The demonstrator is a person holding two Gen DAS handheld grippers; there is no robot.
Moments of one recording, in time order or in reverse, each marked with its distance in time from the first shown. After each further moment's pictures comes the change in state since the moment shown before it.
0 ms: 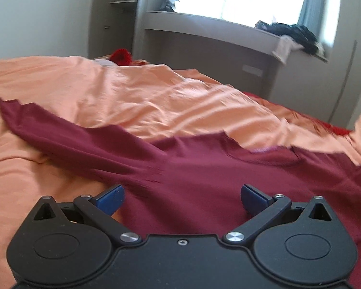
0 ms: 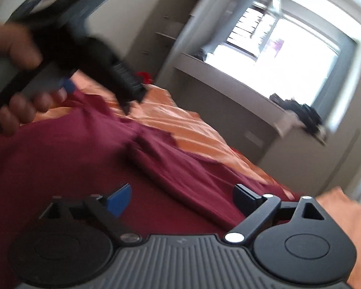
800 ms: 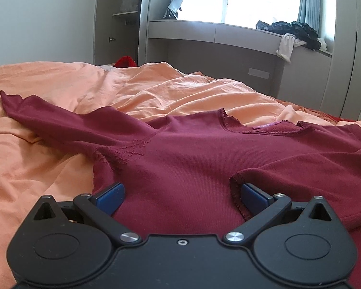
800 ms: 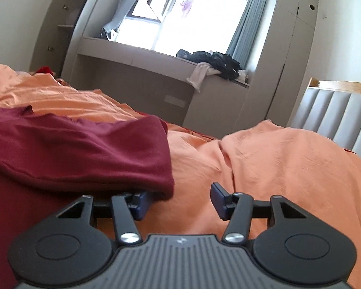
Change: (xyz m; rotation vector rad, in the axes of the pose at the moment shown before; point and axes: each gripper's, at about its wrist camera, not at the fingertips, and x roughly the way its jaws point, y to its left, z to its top) left arm 0.025 -0.022 -0.059 0.022 -0.072 0.070; right arm 0.042 -0.174 -0.091 0.286 0.099 -0.284
